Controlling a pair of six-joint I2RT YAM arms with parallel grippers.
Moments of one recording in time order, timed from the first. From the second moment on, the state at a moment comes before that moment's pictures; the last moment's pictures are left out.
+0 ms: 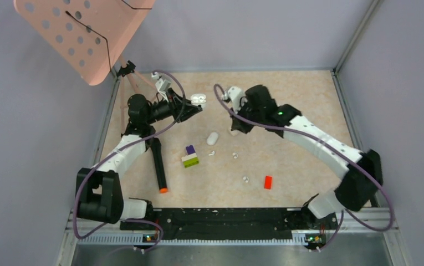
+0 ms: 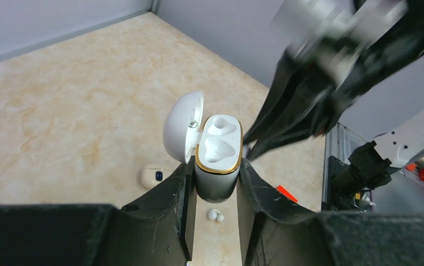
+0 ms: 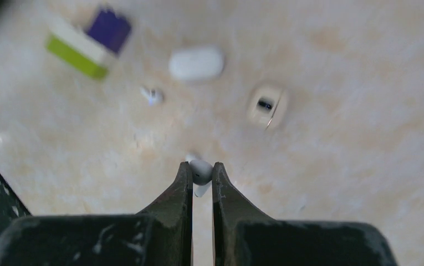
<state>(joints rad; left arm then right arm) -0.13 1.31 0.78 0.65 0.98 -0.51 0.70 1.55 1.26 -0.61 -0.16 -0.20</state>
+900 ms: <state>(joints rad) -0.31 1.42 1.04 0.76 1.10 -0.55 0.71 1.35 1.51 -0.12 -0.28 -0.09</state>
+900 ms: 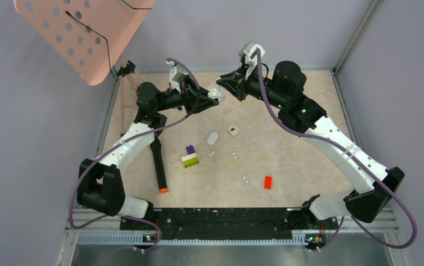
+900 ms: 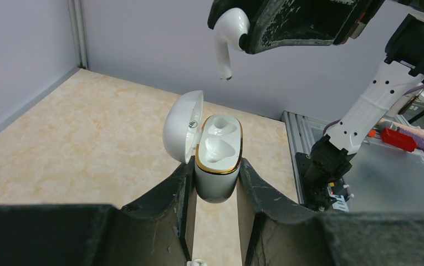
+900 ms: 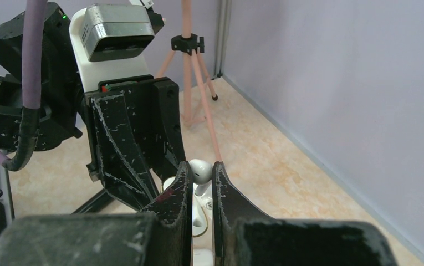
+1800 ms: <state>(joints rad) -0.31 1.42 1.10 0.75 1.04 -0.64 0.74 1.34 1.45 -0.07 -0.19 -0.12</state>
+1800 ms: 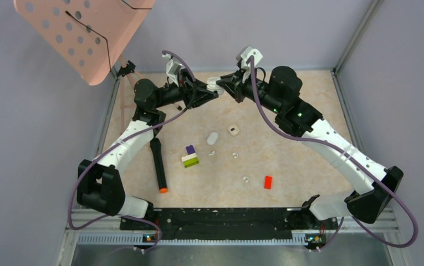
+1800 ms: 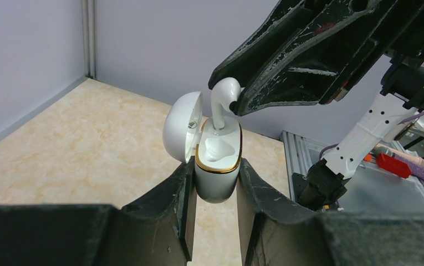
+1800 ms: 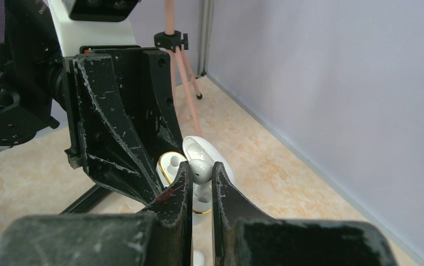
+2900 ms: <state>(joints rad) -0.29 1.42 1.10 0.76 1.03 -0.64 0.77 1.34 1.49 -0.19 -0.15 -0.16</state>
